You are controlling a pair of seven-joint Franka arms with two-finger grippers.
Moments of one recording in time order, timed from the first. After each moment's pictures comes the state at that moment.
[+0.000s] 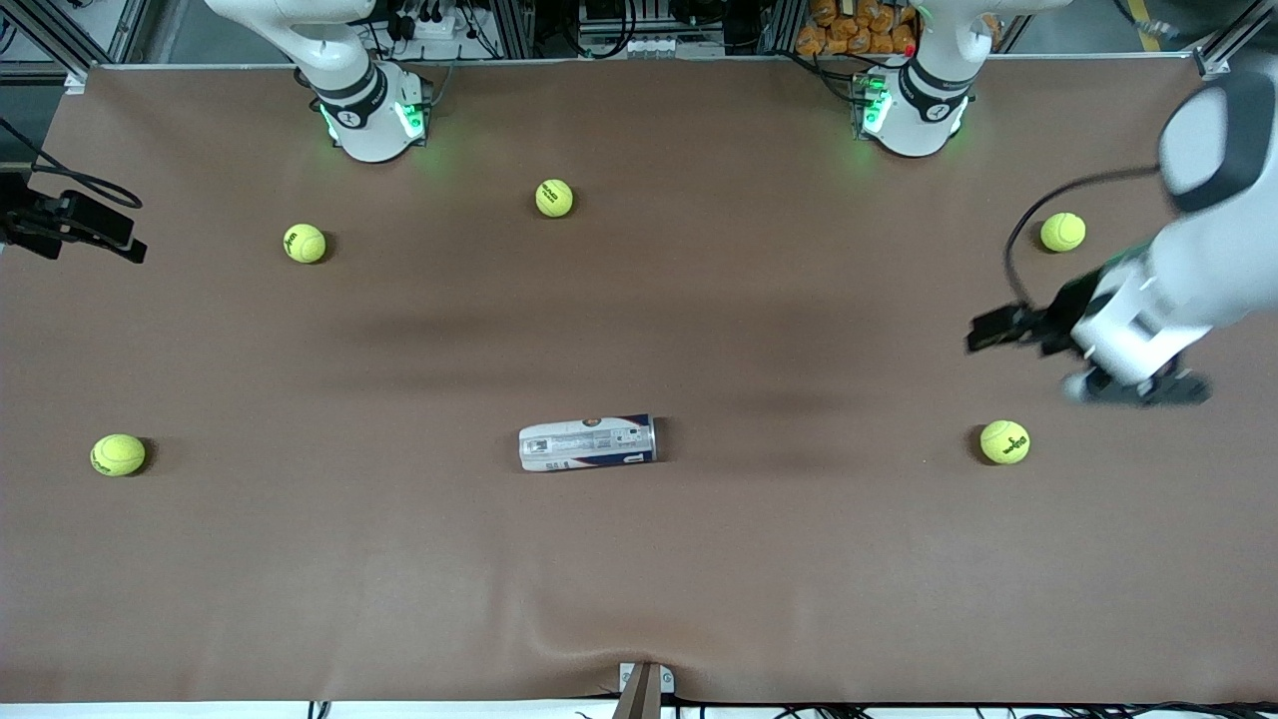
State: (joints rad) left arm -0.05 0.29 -0.10 -1.52 -0.20 1.74 -0.09; right arm -0.02 -0.02 -0.05 -1.55 0.03 1.48 0.01
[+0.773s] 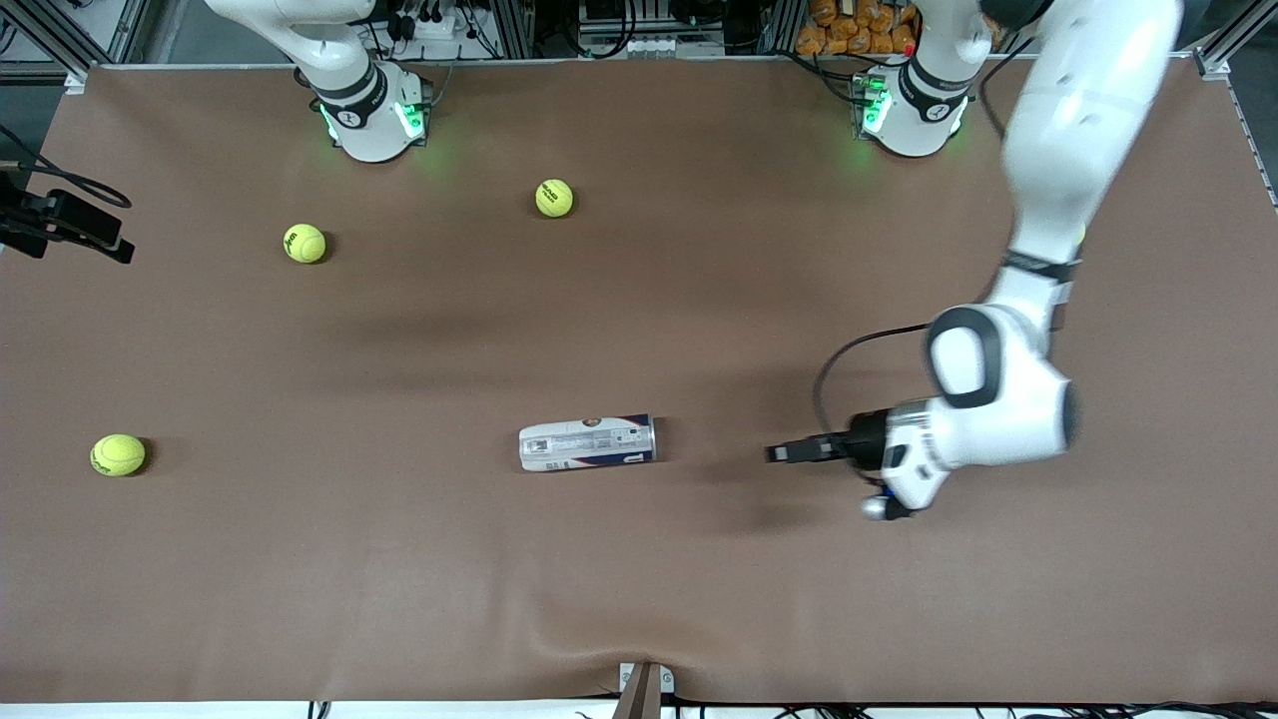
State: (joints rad) left arm -0.17 0.74 -0.18 -1.52 -0.93 2.24 0.04; right arm -0.03 -0.01 -0.06 -1.54 0.01 1.48 0.01
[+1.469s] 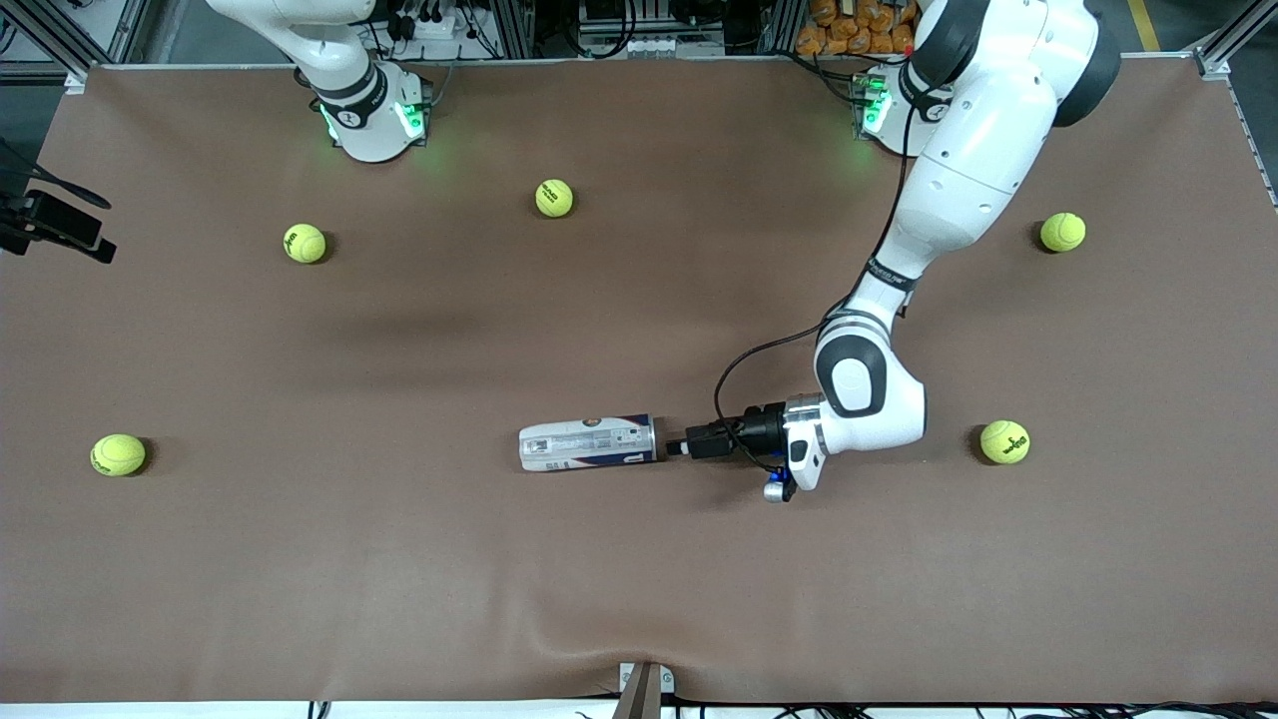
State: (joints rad) left arm -0.30 0.93 -0.18 -1.46 -1.48 2.26 0.26; right arm -0.06 -0.01 -0.06 -1.54 0.01 1.48 0.01
